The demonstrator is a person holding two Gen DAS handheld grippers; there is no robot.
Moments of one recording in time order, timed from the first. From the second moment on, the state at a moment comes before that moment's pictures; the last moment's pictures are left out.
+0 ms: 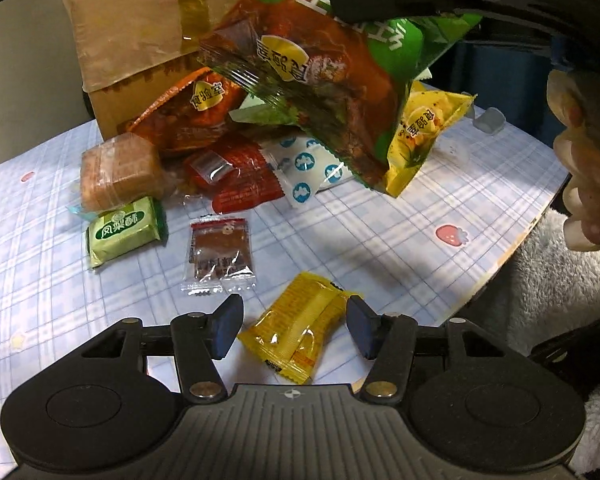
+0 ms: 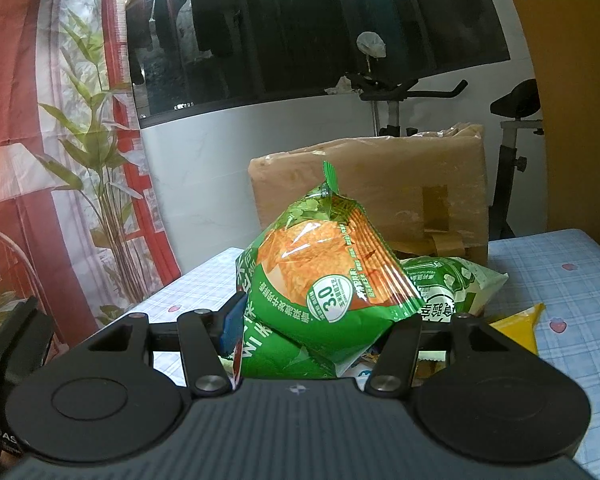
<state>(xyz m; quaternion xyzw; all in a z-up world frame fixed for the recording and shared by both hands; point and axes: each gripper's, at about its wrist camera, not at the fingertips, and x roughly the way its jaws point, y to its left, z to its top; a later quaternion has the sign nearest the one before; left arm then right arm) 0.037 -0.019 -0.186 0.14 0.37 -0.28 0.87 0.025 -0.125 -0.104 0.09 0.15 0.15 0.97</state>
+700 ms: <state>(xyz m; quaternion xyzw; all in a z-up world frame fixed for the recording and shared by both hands) 0.051 0.008 -0.164 0.06 0.35 -0.18 0.92 0.026 -0.125 -0.099 0.08 0.14 0.15 0.98</state>
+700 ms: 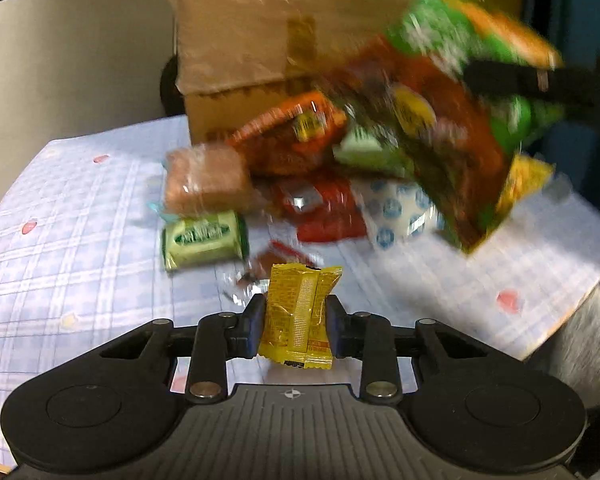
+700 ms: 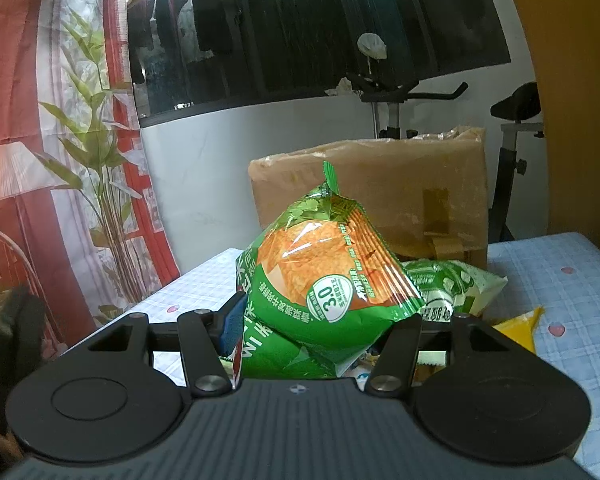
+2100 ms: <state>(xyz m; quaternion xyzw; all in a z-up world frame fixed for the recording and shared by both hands) 0.245 -0.029 0.046 0.01 0.16 -0.13 0.98 0.218 -0.182 0.022 0.01 0.07 0.05 1.00</state>
